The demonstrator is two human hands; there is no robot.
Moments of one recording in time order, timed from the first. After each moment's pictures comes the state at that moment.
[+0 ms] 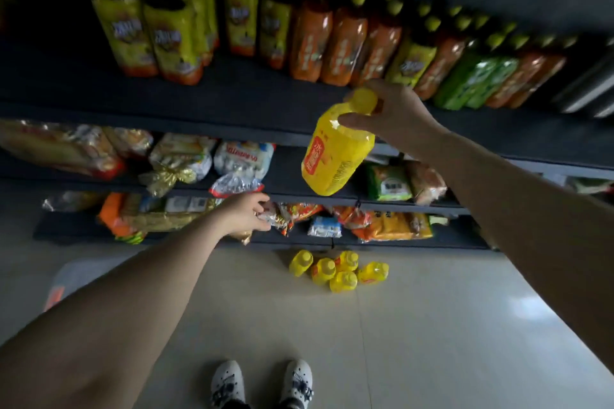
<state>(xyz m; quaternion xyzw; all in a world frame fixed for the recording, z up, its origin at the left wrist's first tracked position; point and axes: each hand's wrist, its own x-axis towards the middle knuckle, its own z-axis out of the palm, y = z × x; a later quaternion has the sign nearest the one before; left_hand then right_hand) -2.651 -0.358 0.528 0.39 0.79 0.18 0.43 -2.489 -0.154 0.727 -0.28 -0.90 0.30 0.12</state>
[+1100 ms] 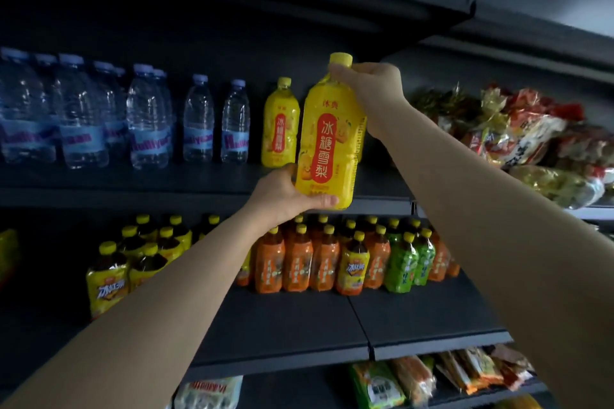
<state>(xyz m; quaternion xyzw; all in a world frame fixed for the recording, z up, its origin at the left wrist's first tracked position) -2.666 -0.209 0.933 0.55 0.67 0.49 0.13 -2.554 -0.113 1.080 -0.27 -0.71 0.41 0.50</state>
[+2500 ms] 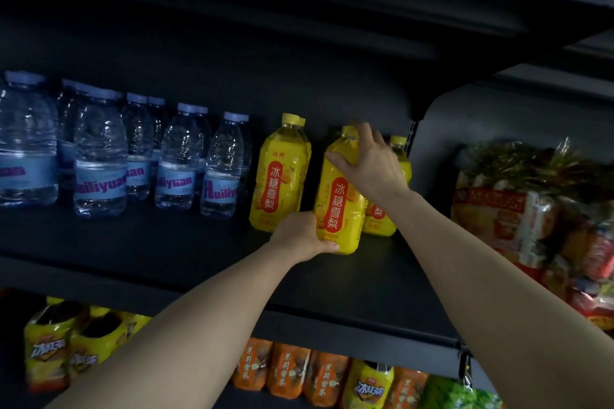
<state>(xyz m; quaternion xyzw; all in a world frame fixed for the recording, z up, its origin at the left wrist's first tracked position) -2.744 0.028 0.932 0.45 0.85 0.26 0.00 -2.663 0.139 1.040 -0.19 -0.89 -0.02 0.41</state>
